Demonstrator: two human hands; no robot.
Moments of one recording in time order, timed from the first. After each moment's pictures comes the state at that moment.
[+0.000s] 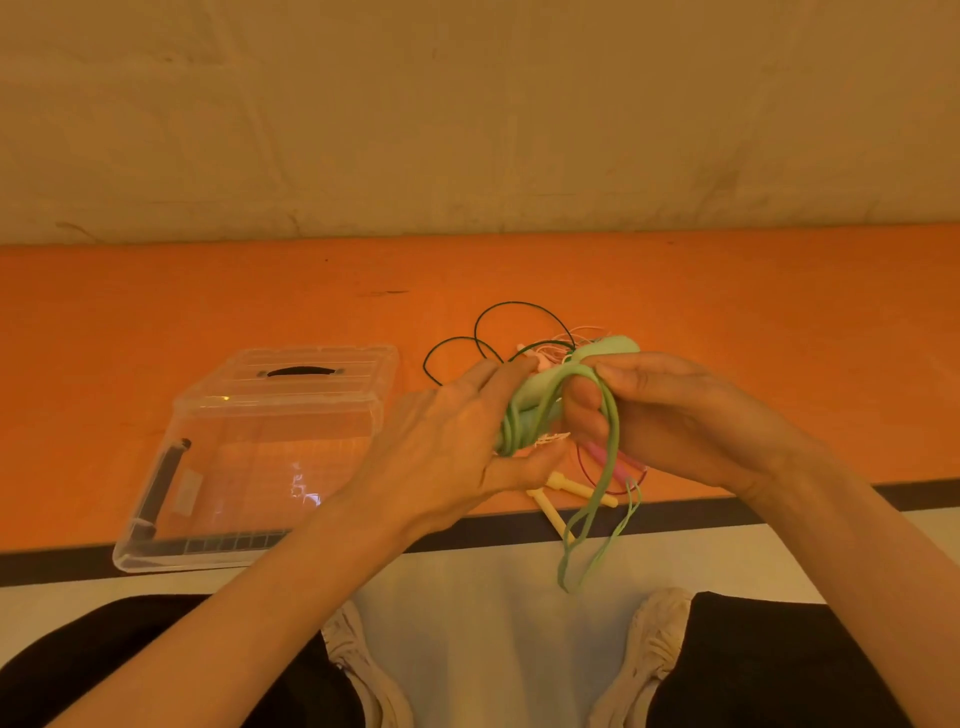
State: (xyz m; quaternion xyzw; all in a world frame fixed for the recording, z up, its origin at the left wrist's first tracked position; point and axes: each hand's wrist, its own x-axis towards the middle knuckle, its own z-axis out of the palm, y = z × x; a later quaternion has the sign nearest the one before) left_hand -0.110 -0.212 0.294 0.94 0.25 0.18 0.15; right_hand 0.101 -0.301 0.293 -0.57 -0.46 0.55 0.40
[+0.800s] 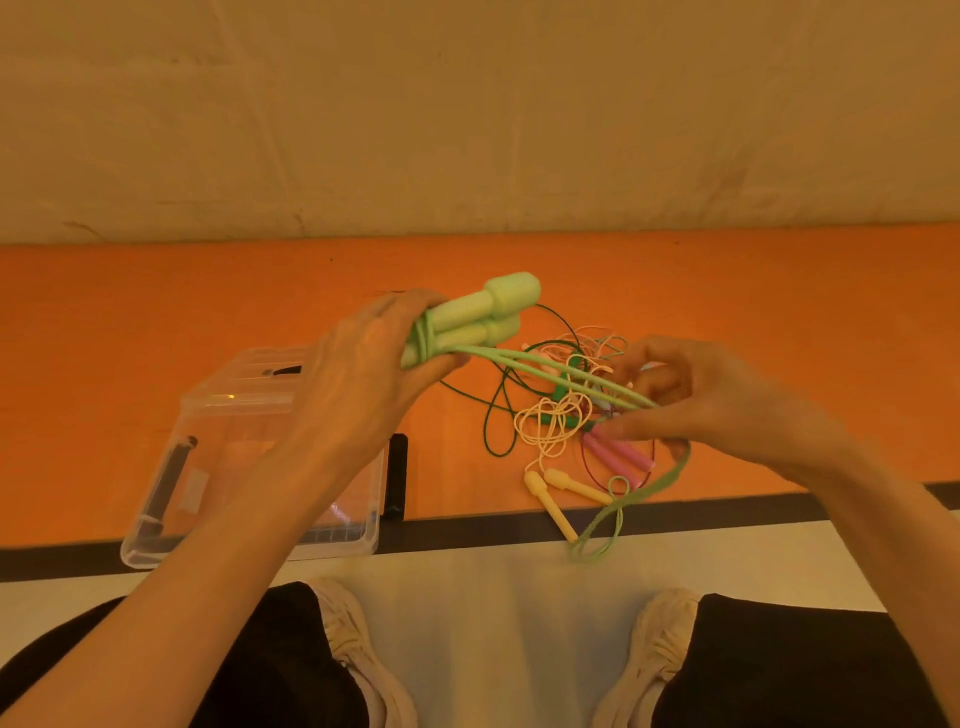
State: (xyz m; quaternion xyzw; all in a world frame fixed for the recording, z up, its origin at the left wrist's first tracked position) left_hand -0.137 -0.165 0.305 0.88 0.37 0.27 0.14; right_hand 0.103 -0.299 0.320 -0.66 -0.51 0.44 0.33
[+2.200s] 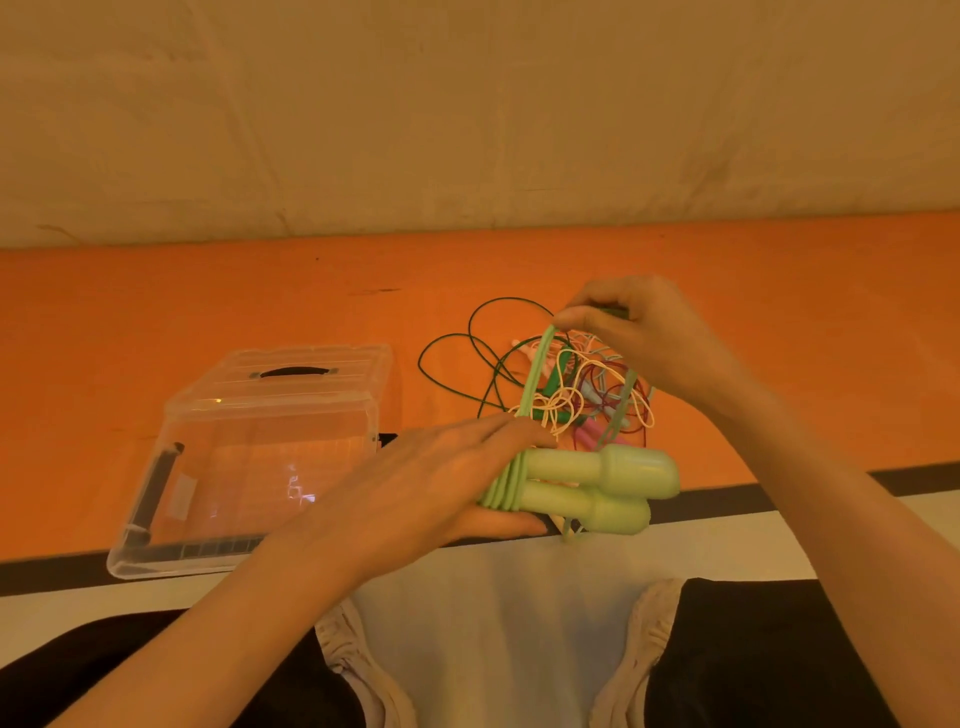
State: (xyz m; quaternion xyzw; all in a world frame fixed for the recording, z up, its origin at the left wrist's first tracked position) left_hand -0.135 -0.220 0.302 0.96 0.14 0.06 0.22; right_hand 0.105 -0.245 0.309 -0.69 -0.61 0.19 0.34
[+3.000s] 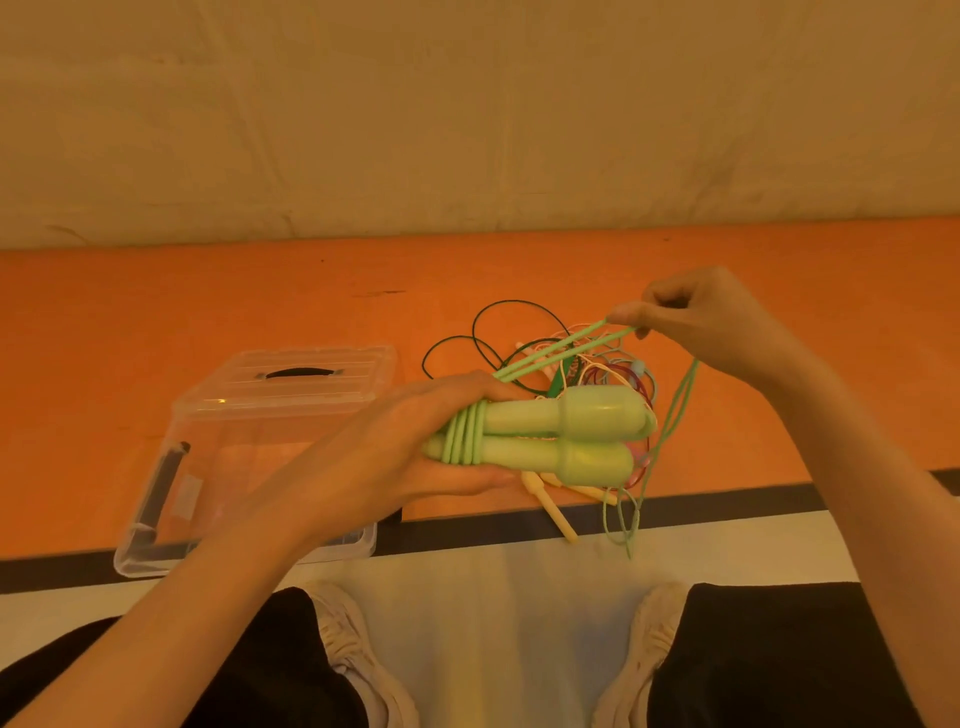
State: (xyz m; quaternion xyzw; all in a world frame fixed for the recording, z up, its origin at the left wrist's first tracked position) left_hand -0.152 -0.200 0.316 0.89 0.18 0.11 0.40; right_hand 0.134 -0.260 0.326 -0.74 -0.53 0.23 0.34
